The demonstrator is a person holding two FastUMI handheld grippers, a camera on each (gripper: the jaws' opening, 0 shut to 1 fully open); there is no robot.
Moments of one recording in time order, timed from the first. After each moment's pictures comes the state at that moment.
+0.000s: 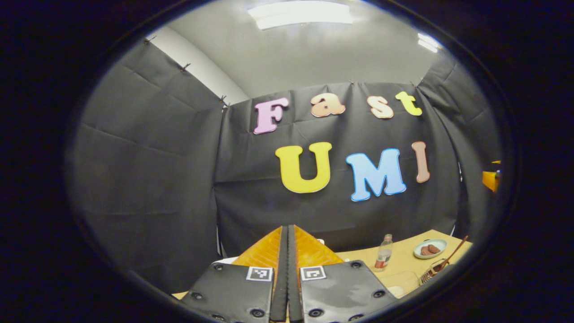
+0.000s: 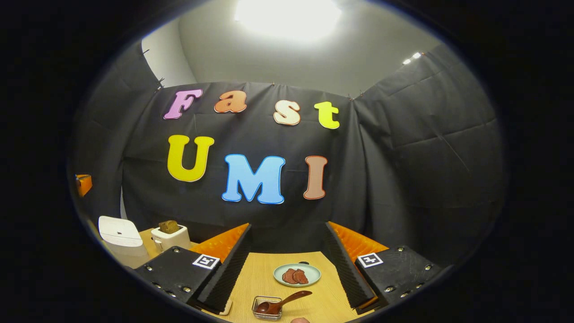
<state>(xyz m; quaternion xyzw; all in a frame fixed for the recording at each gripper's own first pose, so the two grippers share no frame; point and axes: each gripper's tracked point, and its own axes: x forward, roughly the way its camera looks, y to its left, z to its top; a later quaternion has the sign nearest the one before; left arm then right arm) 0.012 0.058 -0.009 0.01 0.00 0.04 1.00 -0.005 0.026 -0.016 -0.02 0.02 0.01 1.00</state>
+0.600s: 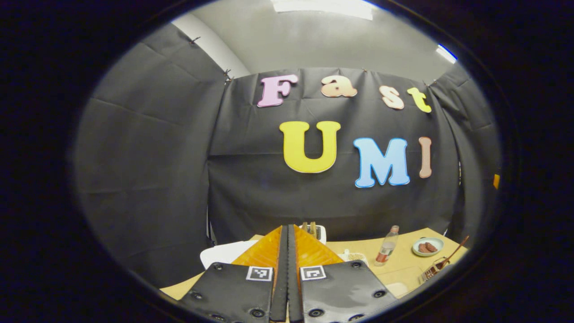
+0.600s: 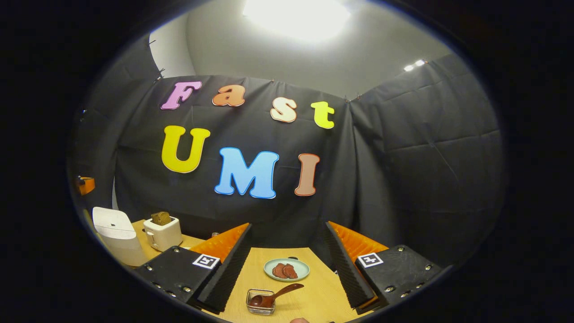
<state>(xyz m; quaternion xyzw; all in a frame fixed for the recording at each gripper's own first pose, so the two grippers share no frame) 0.072 0.110 -0.078 -0.04 0.06 0.03 1.00 -0.028 0.025 -0.011 -0.05 0.03 -0.03 1.00</state>
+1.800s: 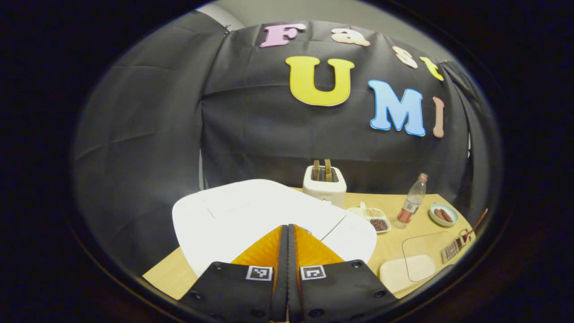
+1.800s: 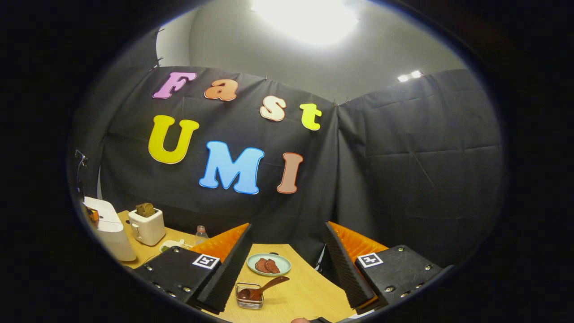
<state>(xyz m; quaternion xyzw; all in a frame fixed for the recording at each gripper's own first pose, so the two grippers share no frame) 0.113 0.124 -0.259 -0.04 0.23 0.00 0.97 -0.054 0.027 -0.010 -0.08 0.04 -0.09 0.99</state>
